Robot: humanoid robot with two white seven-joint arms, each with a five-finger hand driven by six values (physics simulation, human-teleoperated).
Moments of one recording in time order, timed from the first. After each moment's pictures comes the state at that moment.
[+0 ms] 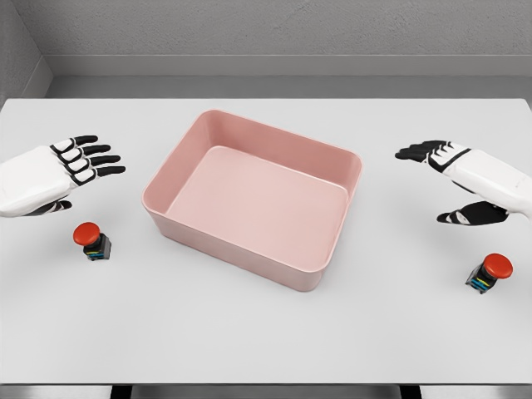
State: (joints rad) left arm -0.40 1.17 -0.68 -1.53 -0.72 -0.61 0.35; right arm -0.12 -1.05 0.31 -1.75 0.13 -0.44 0.19
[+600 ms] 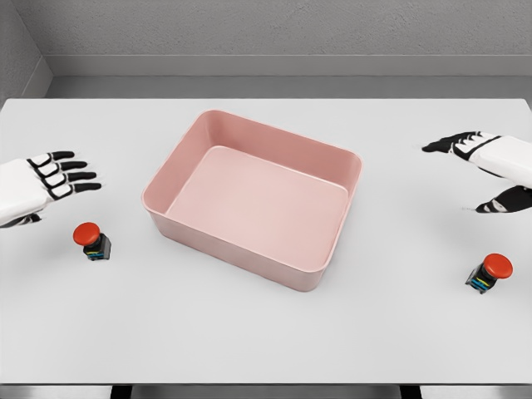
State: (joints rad) left arm -0.36 1.29 -0.68 -1.56 -0.73 -0.61 0.29; right arm -0.17 -1.12 0.20 -1.75 0.13 -0.33 0.46
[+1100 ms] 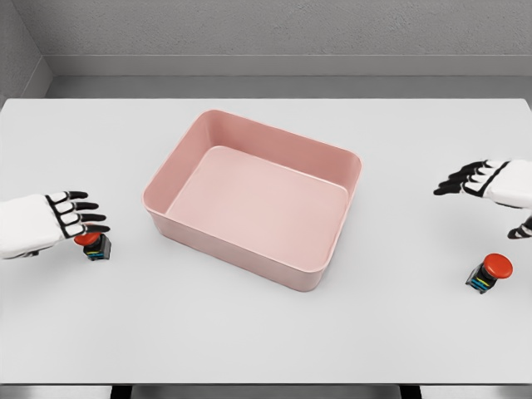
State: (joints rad) left arm -0.31 1.34 -0.68 -1.68 -0.73 -0.61 0.12; right arm -0.14 -1.23 0.17 -1.75 0.13 -0.55 0.61
